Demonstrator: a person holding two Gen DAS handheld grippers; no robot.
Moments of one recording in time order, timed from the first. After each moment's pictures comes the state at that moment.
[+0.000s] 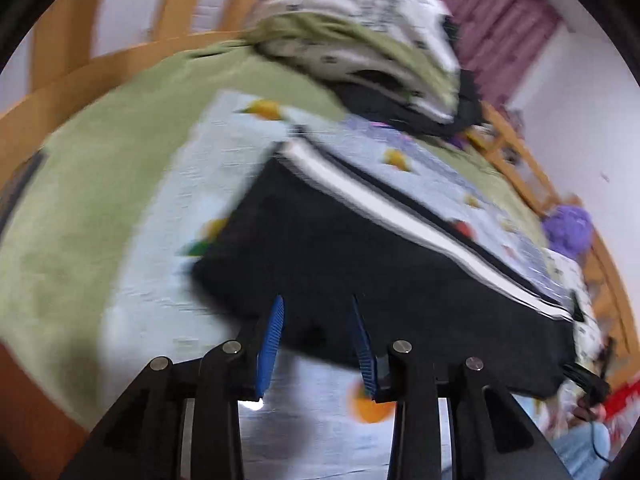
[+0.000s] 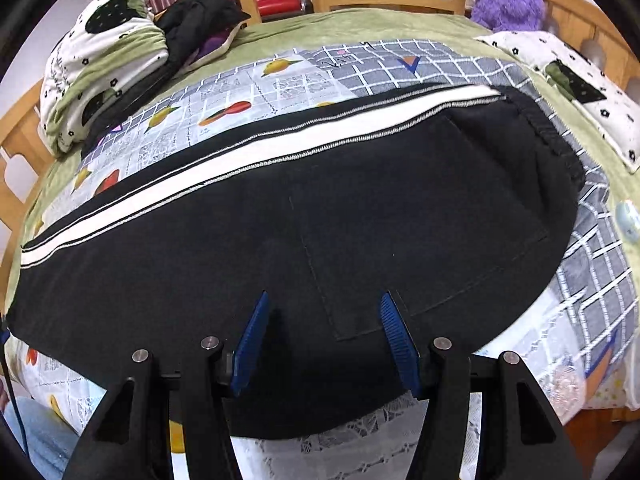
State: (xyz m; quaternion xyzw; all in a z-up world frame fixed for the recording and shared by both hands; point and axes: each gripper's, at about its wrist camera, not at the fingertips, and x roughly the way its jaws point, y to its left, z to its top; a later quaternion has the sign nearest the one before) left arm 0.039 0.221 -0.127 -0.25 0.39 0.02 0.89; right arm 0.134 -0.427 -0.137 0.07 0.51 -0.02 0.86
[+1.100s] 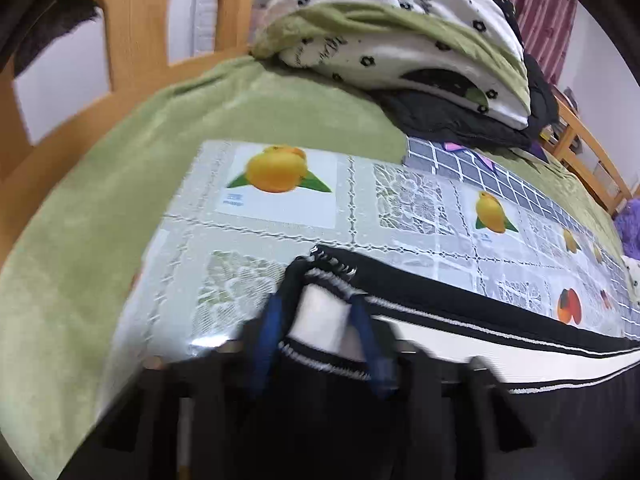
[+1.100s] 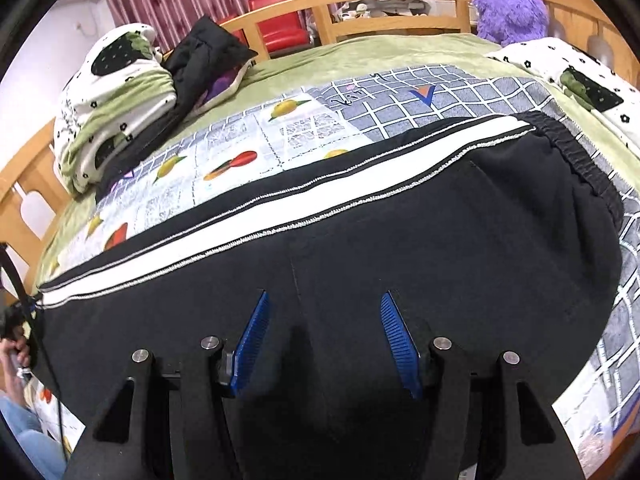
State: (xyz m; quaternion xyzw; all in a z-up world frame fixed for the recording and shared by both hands) left arm 0.216 0.259 -0.151 -0.16 0.41 0.13 0.89; right arm 0.179 -0.439 -0.137 0.11 0.44 0.01 0.89
